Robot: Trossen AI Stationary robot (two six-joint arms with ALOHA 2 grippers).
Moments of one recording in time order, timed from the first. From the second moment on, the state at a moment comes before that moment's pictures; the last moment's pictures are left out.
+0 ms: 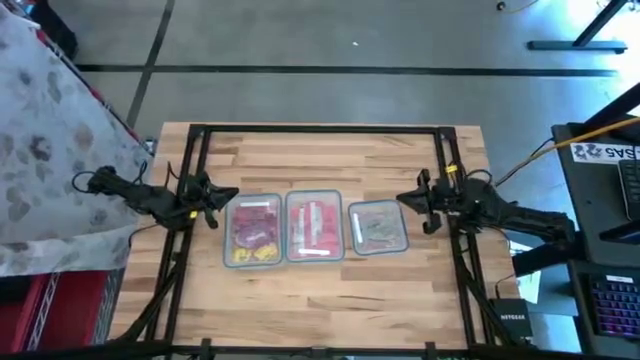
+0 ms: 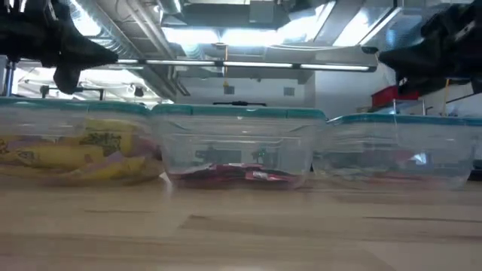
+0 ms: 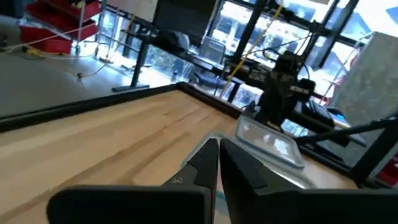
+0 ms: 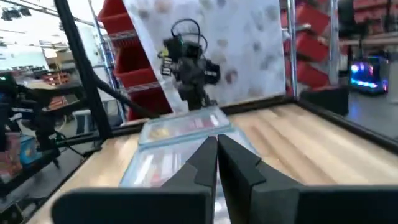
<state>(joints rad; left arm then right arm) -0.42 0.01 0.12 -0.16 -0.83 -0.39 -0.20 0.03 0.01 0.06 -0.18 0.21</state>
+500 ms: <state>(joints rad) -0.42 0.01 0.12 -0.40 -0.85 -0.29 -0.20 0.08 0.01 0.03 -0.15 0.23</state>
